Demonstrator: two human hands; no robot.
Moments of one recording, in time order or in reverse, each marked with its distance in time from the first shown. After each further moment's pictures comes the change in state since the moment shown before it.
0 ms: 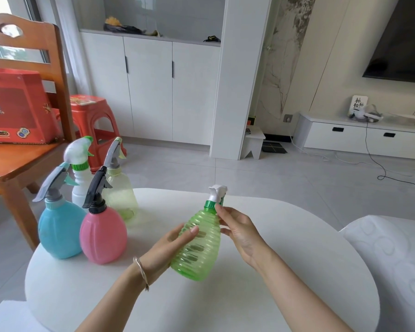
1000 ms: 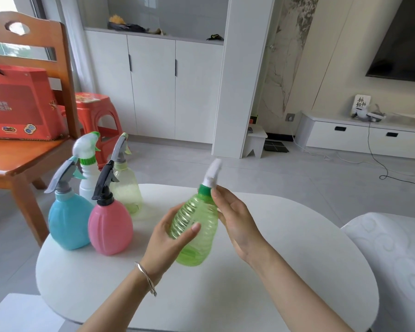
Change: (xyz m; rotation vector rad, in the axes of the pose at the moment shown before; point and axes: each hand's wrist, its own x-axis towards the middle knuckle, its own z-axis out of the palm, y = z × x) left_hand -0.023 0.004 0.014 0.121 0.315 0.410; right_hand -0.031 -0.028 0.034 0.018 -0.098 -0.214
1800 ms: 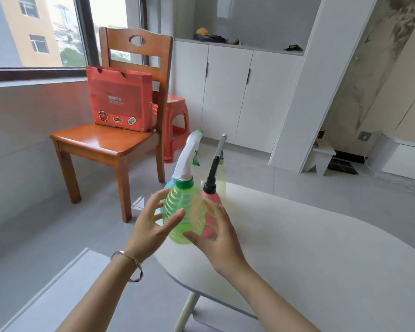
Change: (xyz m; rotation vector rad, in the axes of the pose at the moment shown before) left_hand -0.062 0.033 -0.196 0.358 0.290 0.099; right_hand -0.025 0.067 0.188 -0.329 -0.233 -0.199
